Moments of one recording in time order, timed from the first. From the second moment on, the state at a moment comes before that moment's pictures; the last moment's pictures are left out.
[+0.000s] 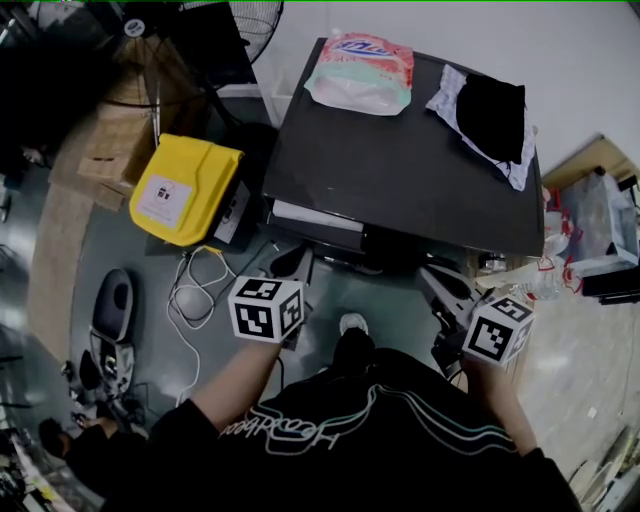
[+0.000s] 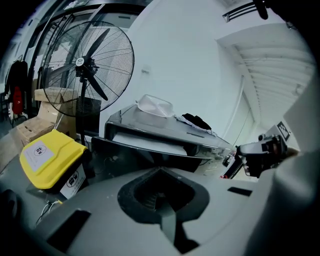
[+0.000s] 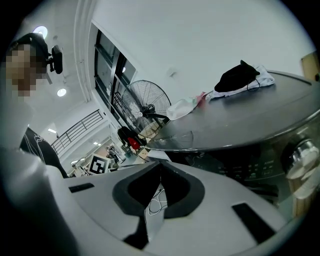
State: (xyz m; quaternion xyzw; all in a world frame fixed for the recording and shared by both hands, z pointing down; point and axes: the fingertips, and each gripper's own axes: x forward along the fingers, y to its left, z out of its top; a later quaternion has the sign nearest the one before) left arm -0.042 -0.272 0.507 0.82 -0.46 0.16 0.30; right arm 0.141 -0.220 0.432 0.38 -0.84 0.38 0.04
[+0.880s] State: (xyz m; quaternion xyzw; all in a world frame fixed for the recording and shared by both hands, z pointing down) left arm -0.043 -0.277 0.506 0.82 -0.46 0.14 0.31; right arm 0.117 -0.239 0.438 0.36 -0.85 0.39 0.06
